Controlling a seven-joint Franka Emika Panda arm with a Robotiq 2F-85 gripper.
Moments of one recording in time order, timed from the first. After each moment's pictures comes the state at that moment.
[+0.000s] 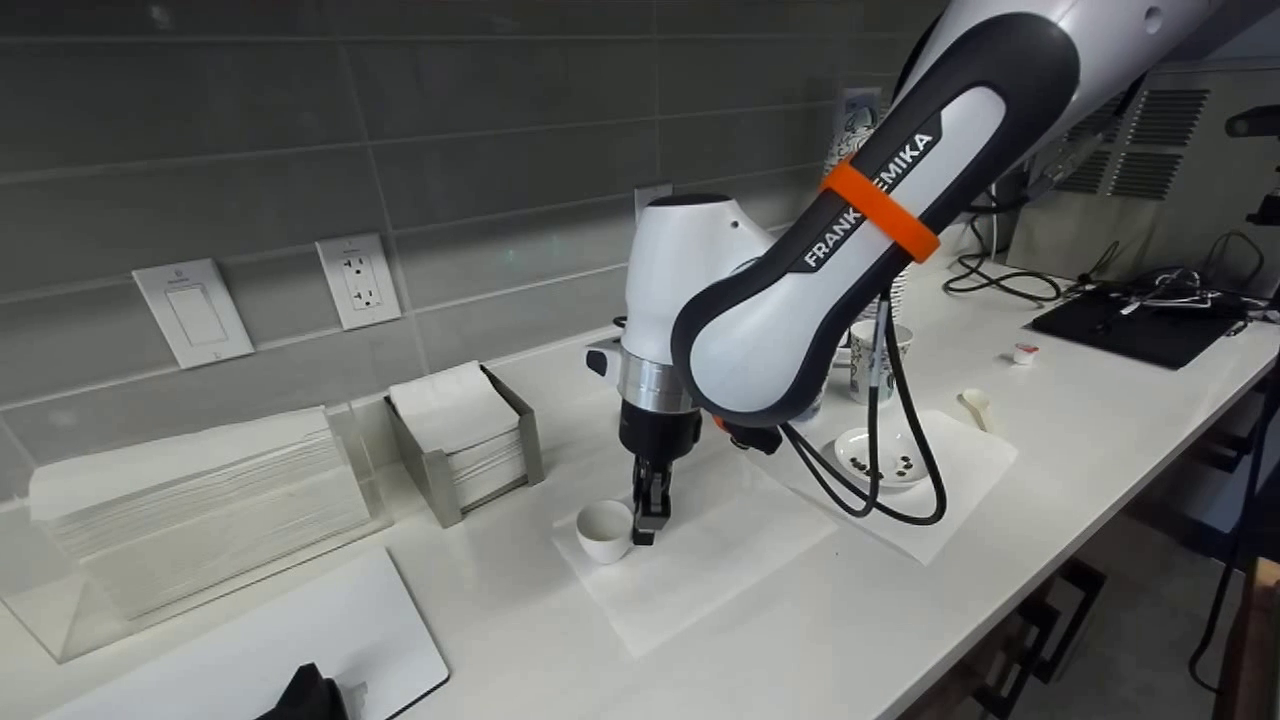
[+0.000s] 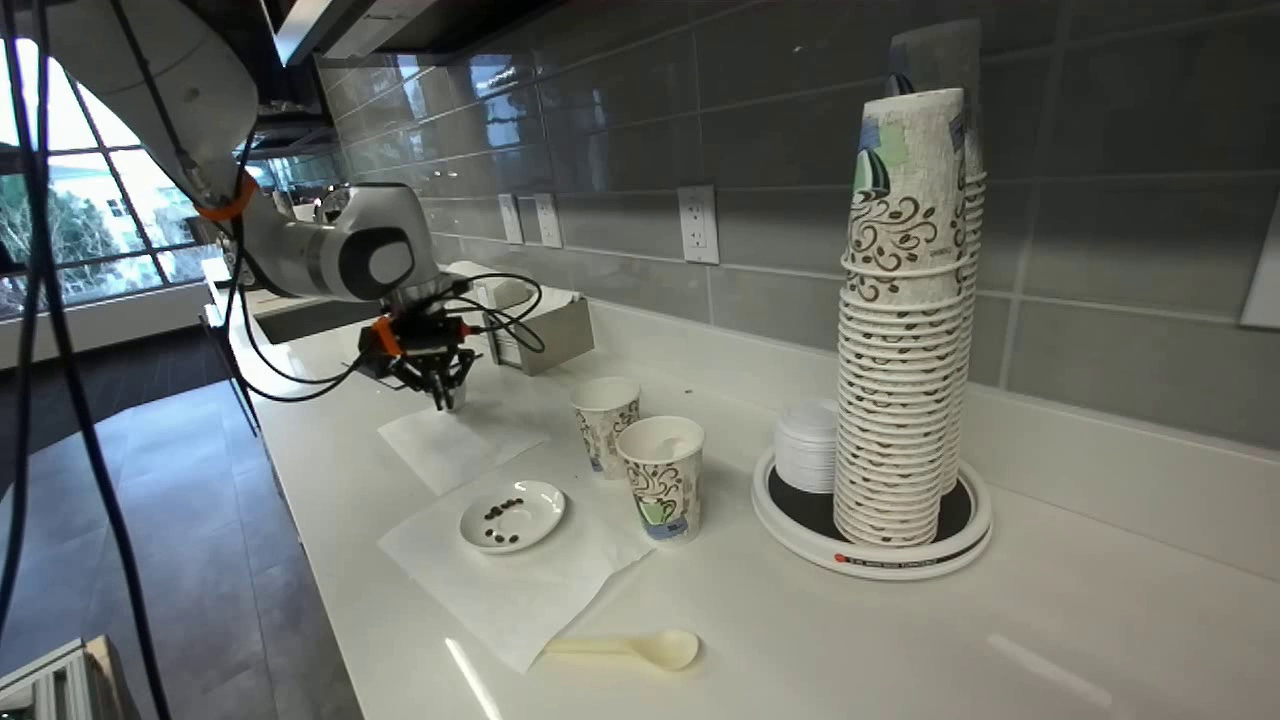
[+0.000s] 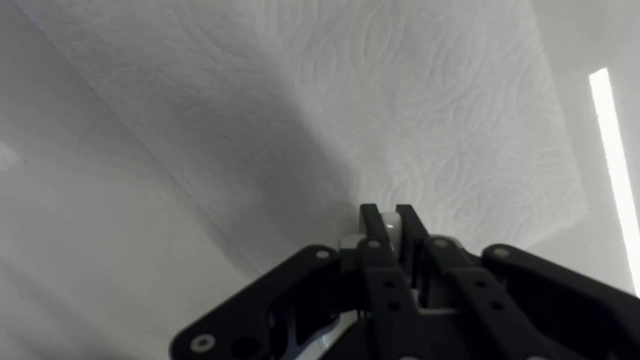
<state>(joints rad) 0.23 0.42 0.20 -2.10 -0.01 2.64 -0.47</state>
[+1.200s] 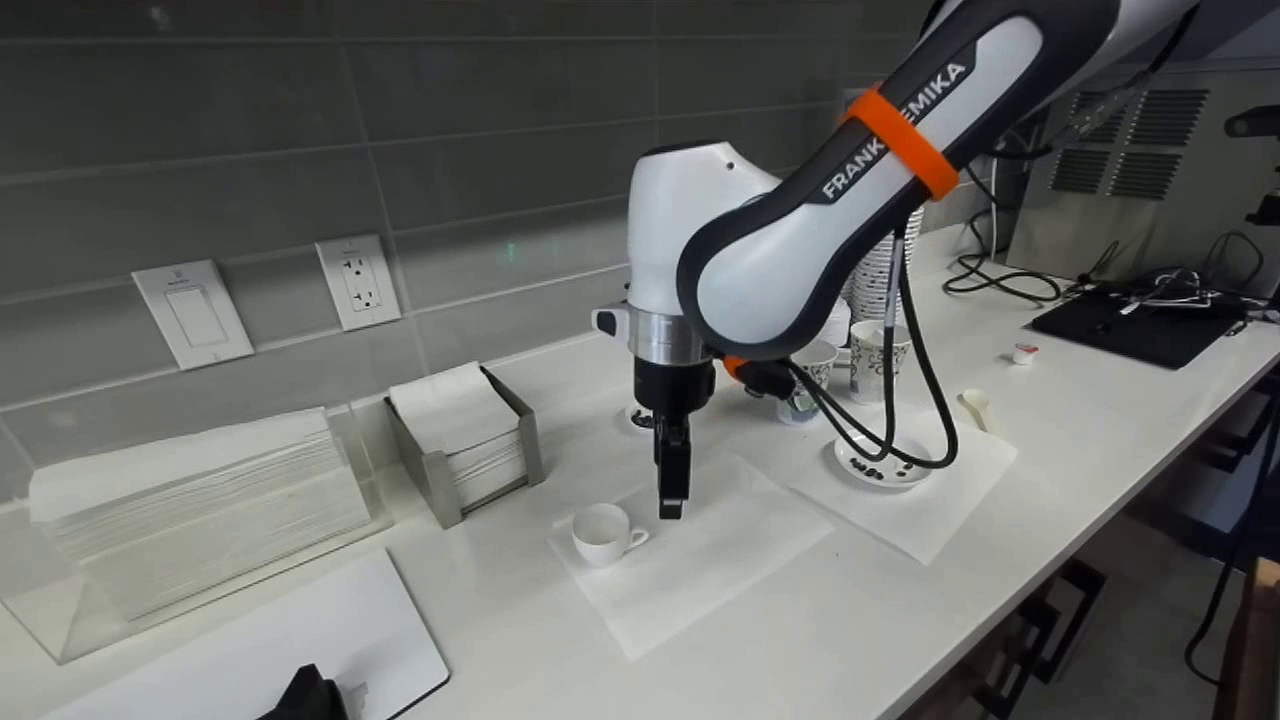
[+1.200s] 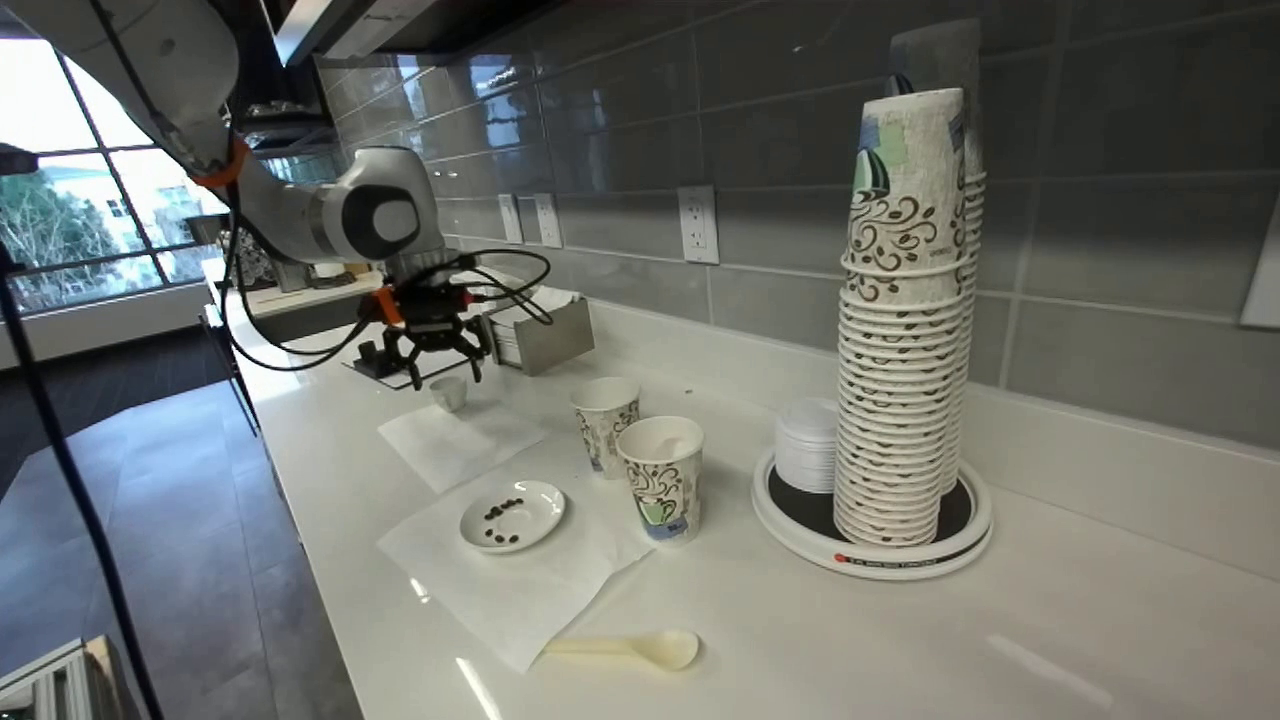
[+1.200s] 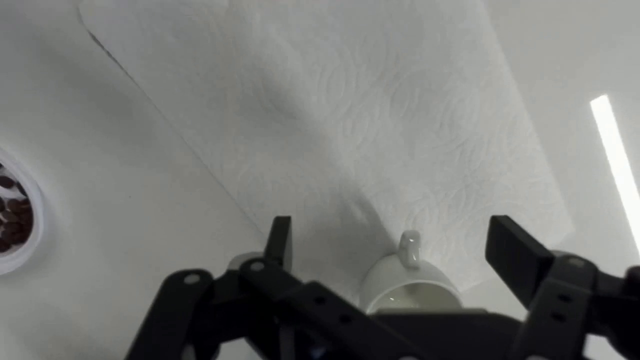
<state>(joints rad) 0.18 0.33 0.21 -2.08 -0.06 2.45 -0.42</state>
